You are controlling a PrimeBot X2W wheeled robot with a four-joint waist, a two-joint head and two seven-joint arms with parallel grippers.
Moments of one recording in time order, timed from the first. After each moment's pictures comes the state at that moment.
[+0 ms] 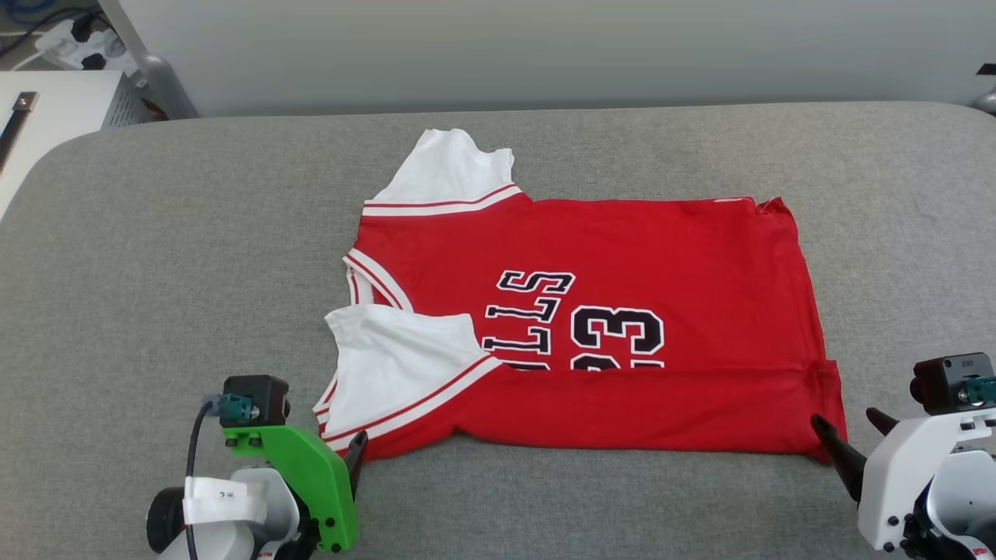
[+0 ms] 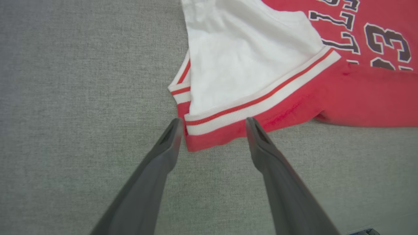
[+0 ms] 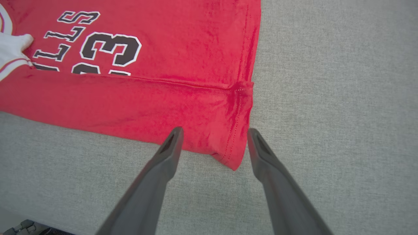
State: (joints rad) left arm -0.14 0.52 -0.54 0.01 -0.80 0.32 0.38; right arm 0.03 -0.31 -0.02 -0.16 0.38 0.13 0.66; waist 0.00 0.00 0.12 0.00
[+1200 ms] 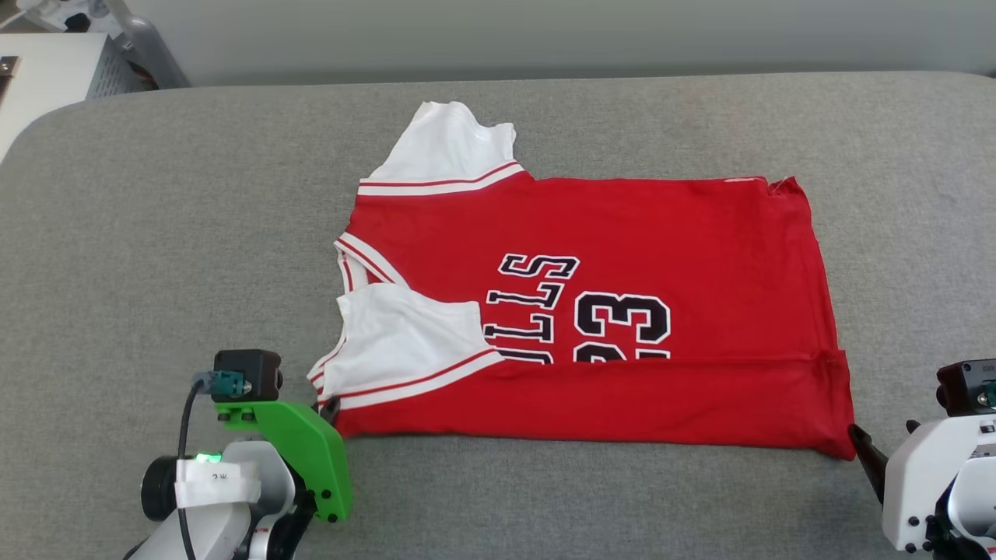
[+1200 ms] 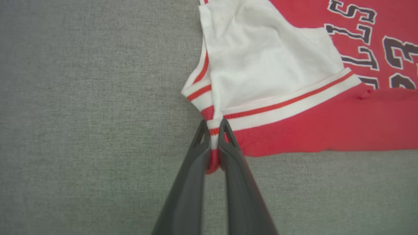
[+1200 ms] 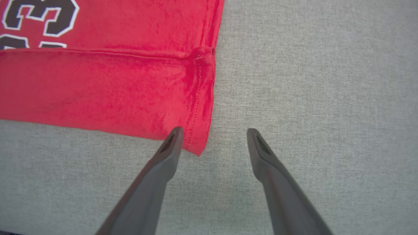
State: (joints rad) left arm -0.20 0.51 -0.53 0.05 -0.78 0.33 0.34; right arm 0.04 -0.29 -0.09 -0.14 0.28 0.13 0.70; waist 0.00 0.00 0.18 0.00
